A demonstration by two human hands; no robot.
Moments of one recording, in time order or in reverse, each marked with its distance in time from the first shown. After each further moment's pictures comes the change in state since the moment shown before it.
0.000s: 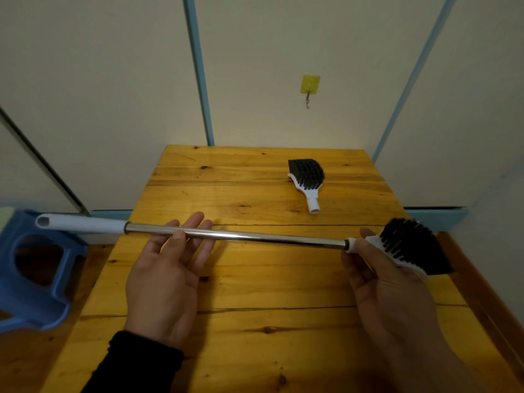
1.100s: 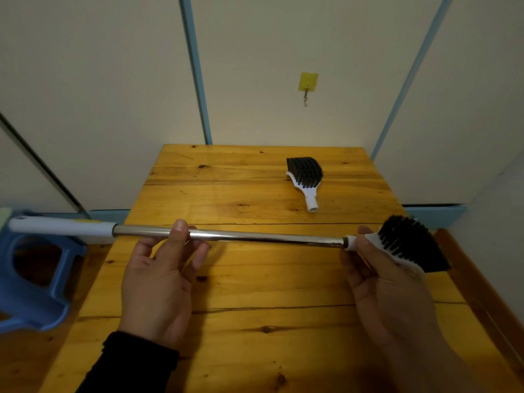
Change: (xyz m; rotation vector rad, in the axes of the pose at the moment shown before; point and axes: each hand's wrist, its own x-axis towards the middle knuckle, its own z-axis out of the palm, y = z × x) left_hand 0.004 -0.002 -0.009 0.069 0.005 0.054; right_hand -0.004 -0.003 0.004 0.010 0.003 -0.002
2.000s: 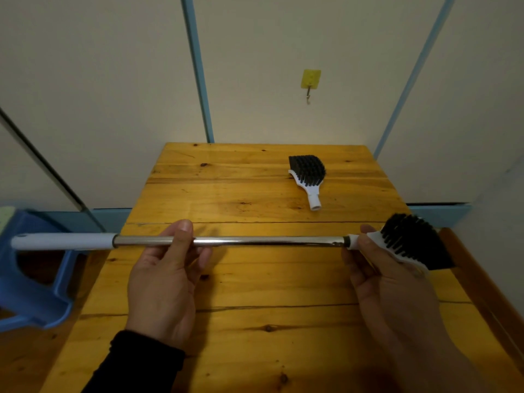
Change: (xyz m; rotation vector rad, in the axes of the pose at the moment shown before) left_hand -0.004 -0.003 0.004 0.039 0.040 -0.042; right_hand 0.003 0.002 -0.002 -0.006 0.019 0.020
